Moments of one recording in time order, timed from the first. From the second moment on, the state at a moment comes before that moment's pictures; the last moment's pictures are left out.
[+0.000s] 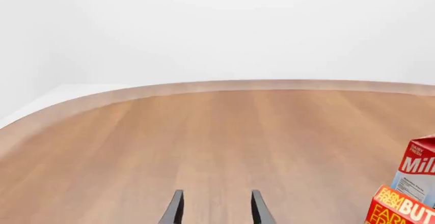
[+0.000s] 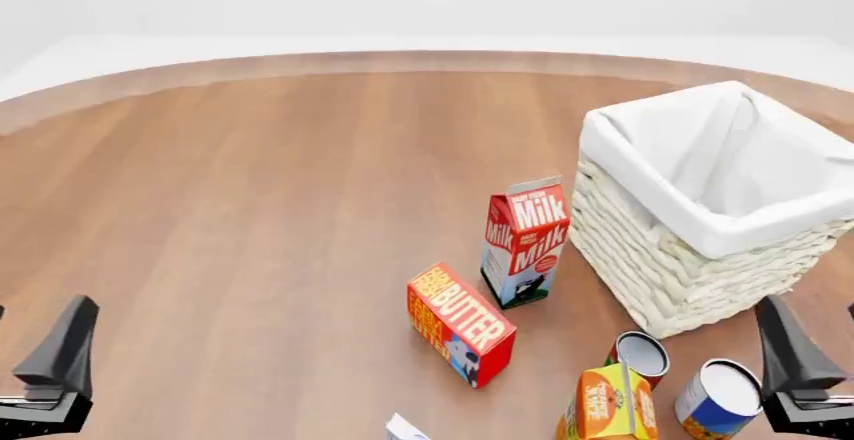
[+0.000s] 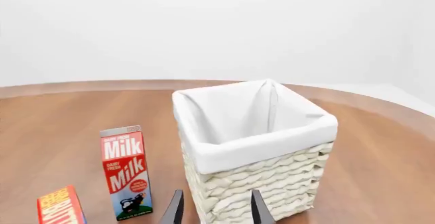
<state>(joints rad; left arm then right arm) 0.00 0.00 0.00 0.00 0.00 0.00 0.00 0.00 0.00 0.00</state>
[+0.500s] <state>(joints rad) 0.00 0.00 0.00 0.00 0.00 0.04 0.06 -0.08 0.02 0.03</state>
